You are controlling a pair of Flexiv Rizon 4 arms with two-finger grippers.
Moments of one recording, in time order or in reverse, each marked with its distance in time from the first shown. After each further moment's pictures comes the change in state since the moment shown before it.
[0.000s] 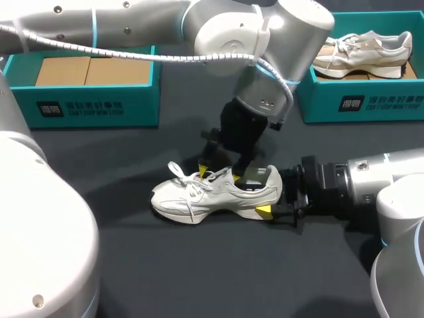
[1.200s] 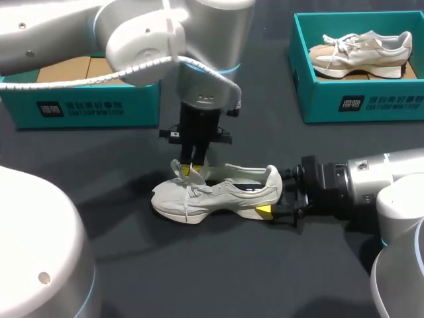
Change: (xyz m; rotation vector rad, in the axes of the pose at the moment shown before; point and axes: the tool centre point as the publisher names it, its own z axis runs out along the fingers) left arm -0.060 0.007 -0.002 0.141 0.263 -0.029; right arm 0.000 0.000 0.000 0.000 0.000 0.000
